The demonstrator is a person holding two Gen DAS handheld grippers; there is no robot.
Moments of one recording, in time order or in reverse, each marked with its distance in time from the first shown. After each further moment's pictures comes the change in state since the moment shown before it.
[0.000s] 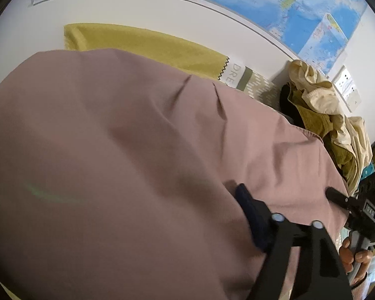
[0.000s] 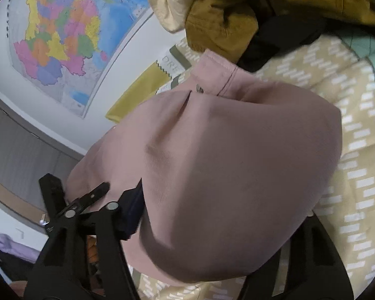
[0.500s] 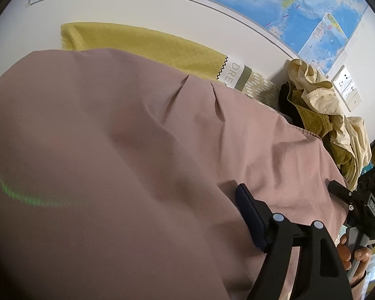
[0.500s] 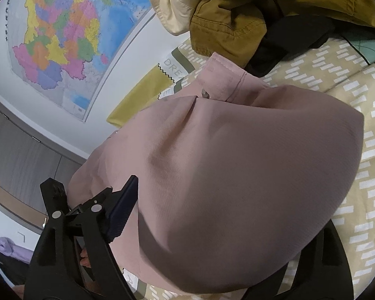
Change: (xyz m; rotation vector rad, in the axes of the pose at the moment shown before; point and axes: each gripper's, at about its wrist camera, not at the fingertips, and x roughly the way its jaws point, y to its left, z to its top) left arm 0.003 -0.002 0.005 0.012 0.012 -0.004; right arm 0.008 0.008 0.006 0.012 -0.019 -0.001
